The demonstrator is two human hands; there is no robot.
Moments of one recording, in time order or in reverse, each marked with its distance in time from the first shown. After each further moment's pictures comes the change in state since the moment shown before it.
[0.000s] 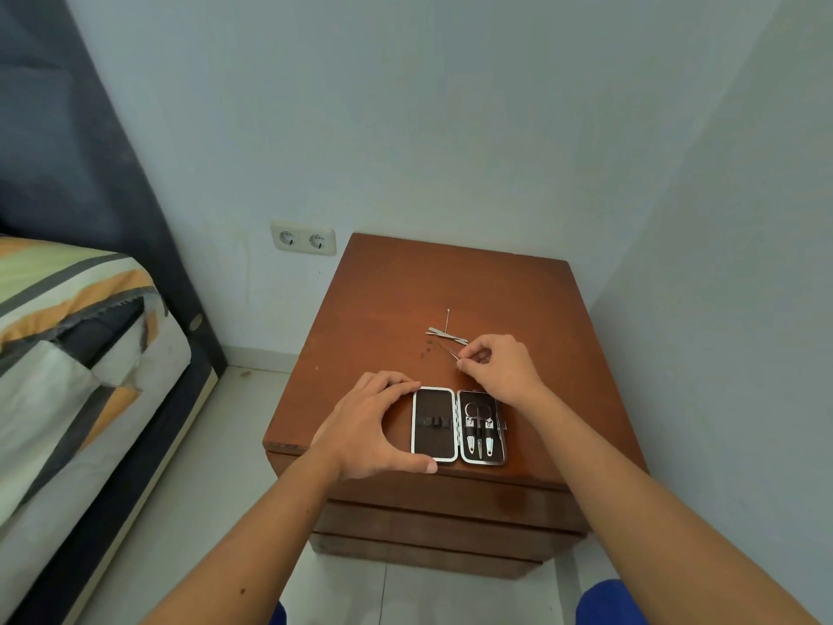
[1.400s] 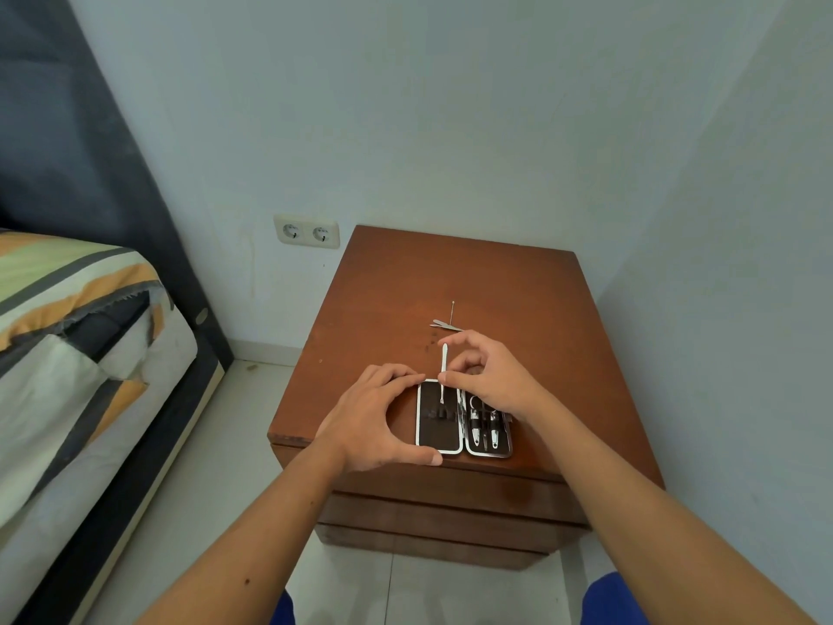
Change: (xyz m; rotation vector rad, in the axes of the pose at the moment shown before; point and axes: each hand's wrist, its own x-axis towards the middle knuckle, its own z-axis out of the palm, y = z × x) left_hand 0.000 -0.001 0.001 0.002 0.012 0.012; right_hand -0.019 0.003 0.012 0.403 -0.299 -0.170
